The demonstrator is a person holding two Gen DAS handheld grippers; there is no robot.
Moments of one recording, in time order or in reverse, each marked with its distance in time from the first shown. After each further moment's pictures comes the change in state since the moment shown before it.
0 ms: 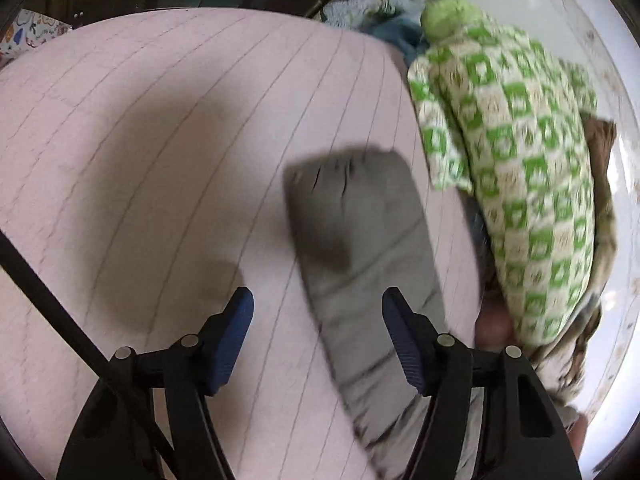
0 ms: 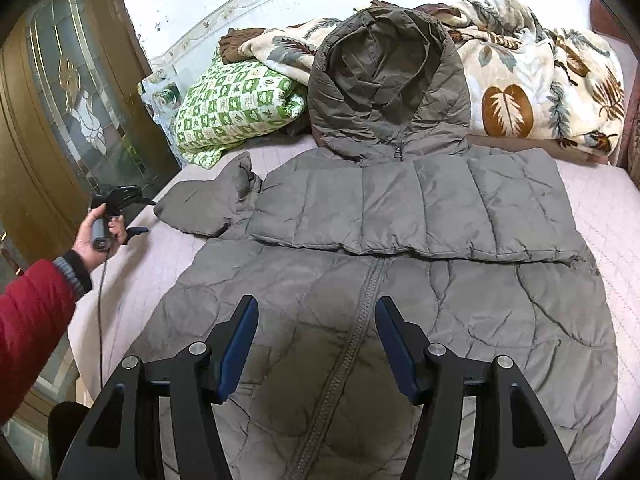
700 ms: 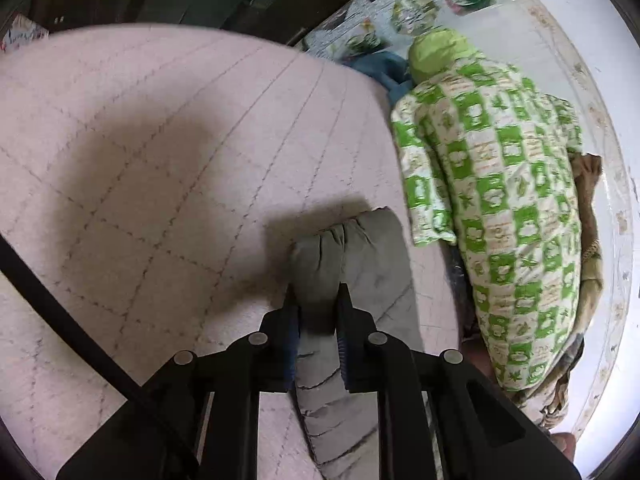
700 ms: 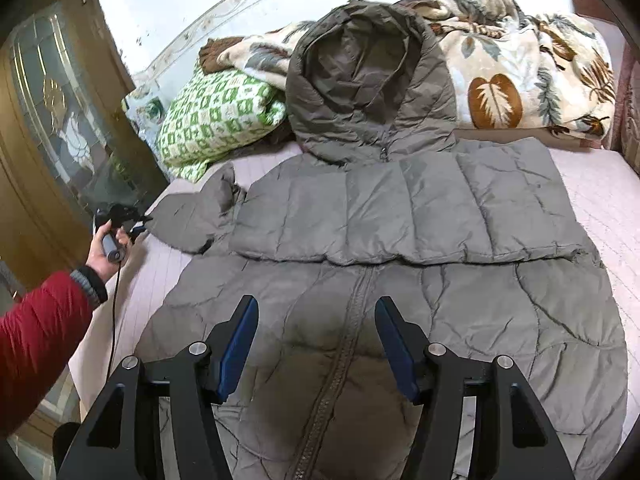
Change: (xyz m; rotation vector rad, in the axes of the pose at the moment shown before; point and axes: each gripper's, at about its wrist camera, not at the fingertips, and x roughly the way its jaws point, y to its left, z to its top) left arm 0.019 -0.010 0.021 0.006 -0.127 -0.101; right arm 0.011 -0.017 0.005 0.072 -0.032 -0.026
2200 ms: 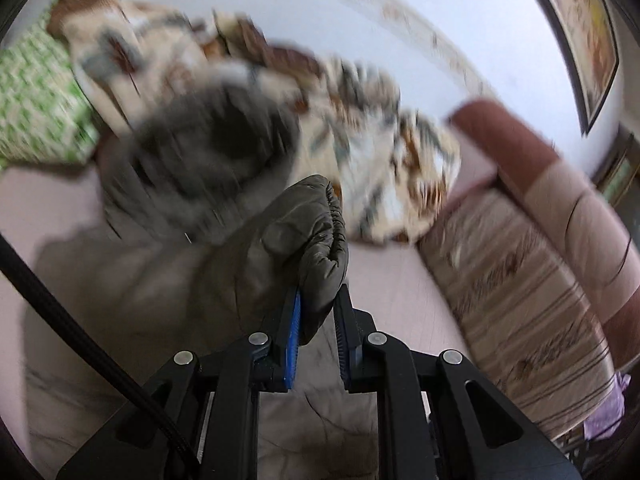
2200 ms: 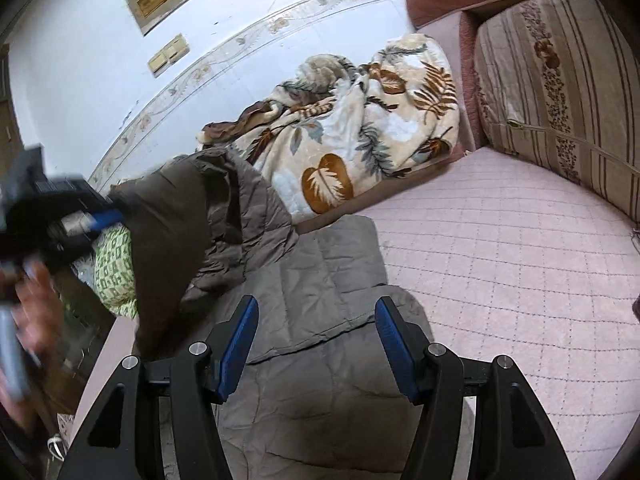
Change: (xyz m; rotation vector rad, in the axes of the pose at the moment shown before) left arm -0.142 -0.382 -0.534 0.968 0.374 -0.331; right arm -0.122 -0.147 0.018 0.332 -0.310 -0.207
